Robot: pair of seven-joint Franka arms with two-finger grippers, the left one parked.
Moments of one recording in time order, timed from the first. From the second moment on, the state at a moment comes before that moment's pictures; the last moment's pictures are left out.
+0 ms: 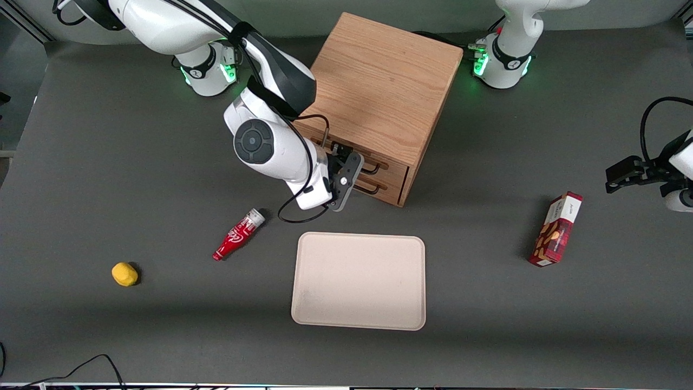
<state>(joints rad) 0.32 0.56 0.41 -1.44 0.18 2.02 -0.45</state>
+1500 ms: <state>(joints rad) 0.29 0.69 0.23 -1.23 0.07 2.08 -0.53</state>
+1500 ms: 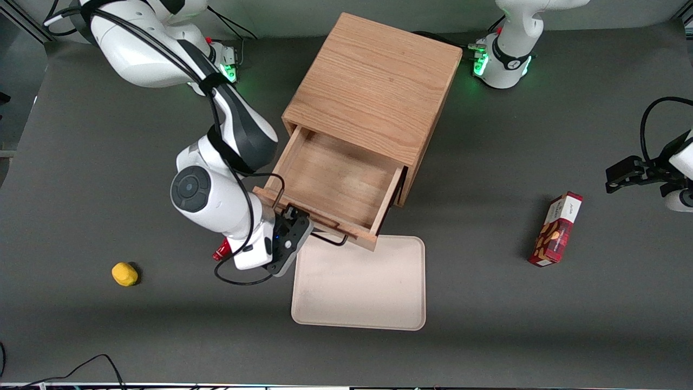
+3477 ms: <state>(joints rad) 0.25 0.74 0.28 -1.18 0.17 2.20 -0.28</state>
